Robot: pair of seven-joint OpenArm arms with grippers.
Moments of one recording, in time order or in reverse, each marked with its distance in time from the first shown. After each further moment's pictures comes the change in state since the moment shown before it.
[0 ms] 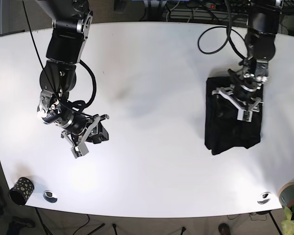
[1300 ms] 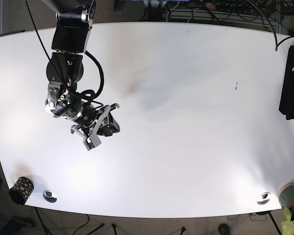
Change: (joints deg) left arm -0.6 -23.3 -23.8 -21.1 9.9 -32.6 9.0; right arm -5.1 -1.4 -4.4 6.4 -0.5 -0.2 0.3
